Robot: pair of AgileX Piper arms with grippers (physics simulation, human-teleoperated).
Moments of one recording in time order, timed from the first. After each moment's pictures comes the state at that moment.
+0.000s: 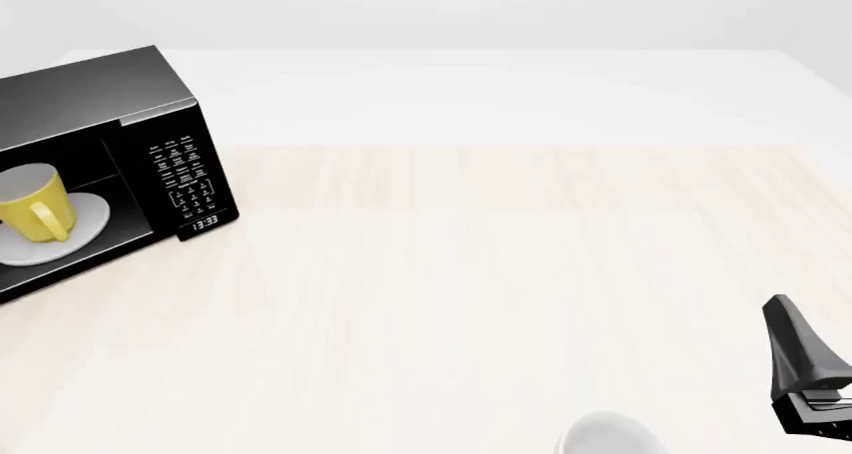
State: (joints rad) left arm 1.20 1.19 -0.63 0.10 -0.01; right arm 0.00 0.01 0.00 0.00 -0.01
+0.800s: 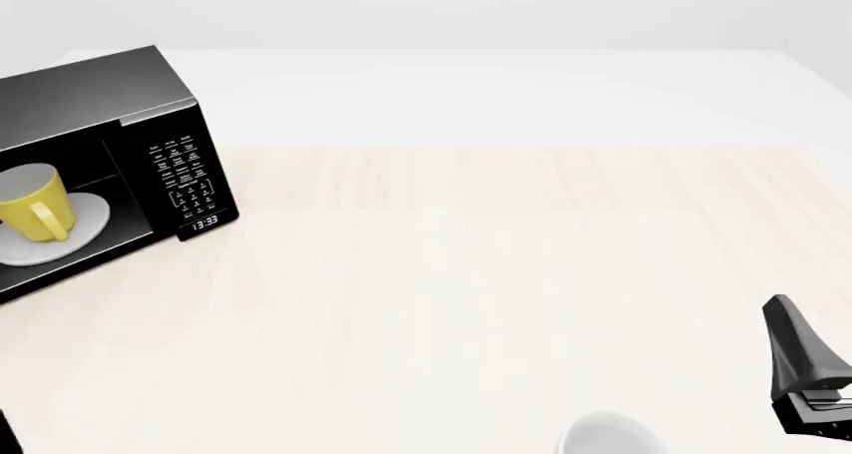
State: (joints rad) left arm 1.01 1.32 -0.51 0.01 -0.03; right arm 0.00 0.01 0.00 0.00 -0.01
